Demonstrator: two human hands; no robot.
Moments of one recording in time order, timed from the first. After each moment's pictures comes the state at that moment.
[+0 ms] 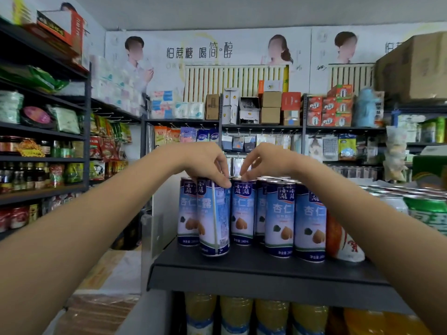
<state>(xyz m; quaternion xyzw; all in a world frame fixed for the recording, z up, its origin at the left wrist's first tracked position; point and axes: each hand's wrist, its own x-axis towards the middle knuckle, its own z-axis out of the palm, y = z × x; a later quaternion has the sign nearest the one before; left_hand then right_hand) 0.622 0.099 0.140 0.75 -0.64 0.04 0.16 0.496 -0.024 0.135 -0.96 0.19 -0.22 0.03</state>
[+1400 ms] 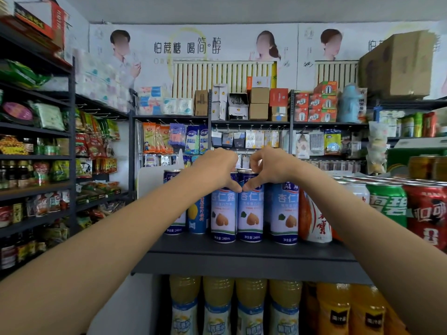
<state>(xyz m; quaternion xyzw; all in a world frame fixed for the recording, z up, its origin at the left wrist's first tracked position) 0.564 0.063 0.107 0.75 -0.61 0.24 0.10 0.450 -0.028 0.111 -0.93 0.27 -0.25 0.01</state>
